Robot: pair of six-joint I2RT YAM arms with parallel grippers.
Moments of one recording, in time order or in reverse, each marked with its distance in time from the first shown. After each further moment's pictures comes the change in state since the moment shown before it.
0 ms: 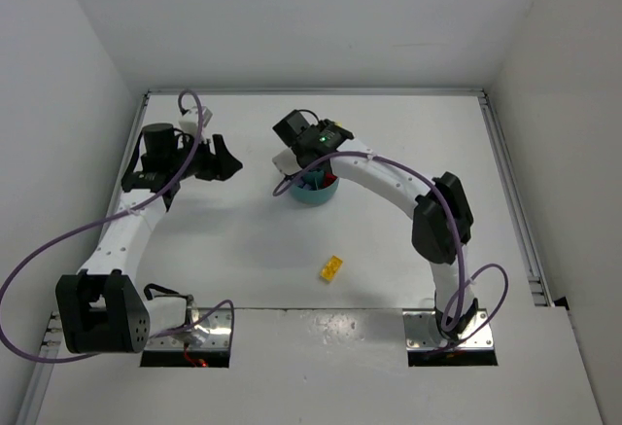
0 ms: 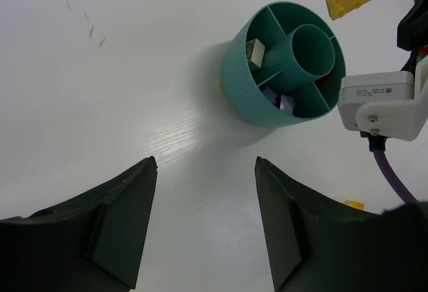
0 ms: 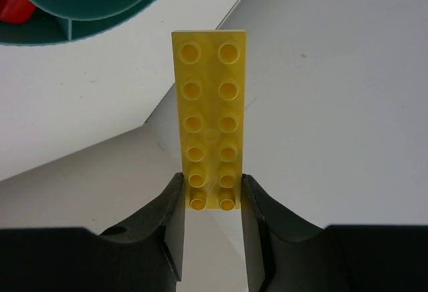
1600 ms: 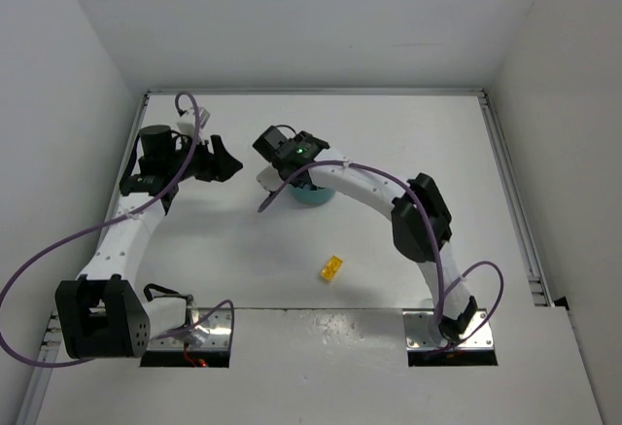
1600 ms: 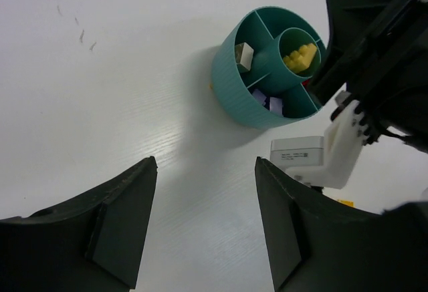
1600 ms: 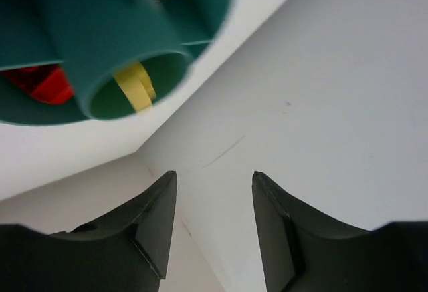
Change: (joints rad) left arm 0.012 -0.029 -0.024 0.022 0.036 -0.023; right arm 0.078 0.115 0.052 -0.030 -0.022 0.003
